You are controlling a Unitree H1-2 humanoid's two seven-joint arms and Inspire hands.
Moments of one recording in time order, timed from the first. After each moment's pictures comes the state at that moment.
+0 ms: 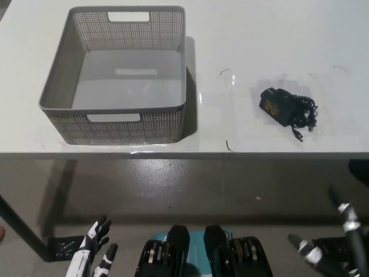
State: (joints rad) left_arm 0.26 0.12 -0.06 -0.13 0.14 -0.21 -0.01; right_arm 0.16 -0.13 -0.03 -0.18 -0.32 -0.30 -0.07
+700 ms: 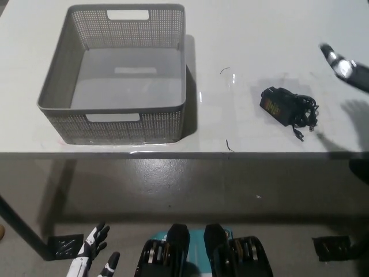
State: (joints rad) left_arm 0.29 0.12 -0.05 -0.13 0.18 -0.24 -0.01; right_arm -0.65 -0.43 0.03 -0.07 -0.57 0.10 0.14
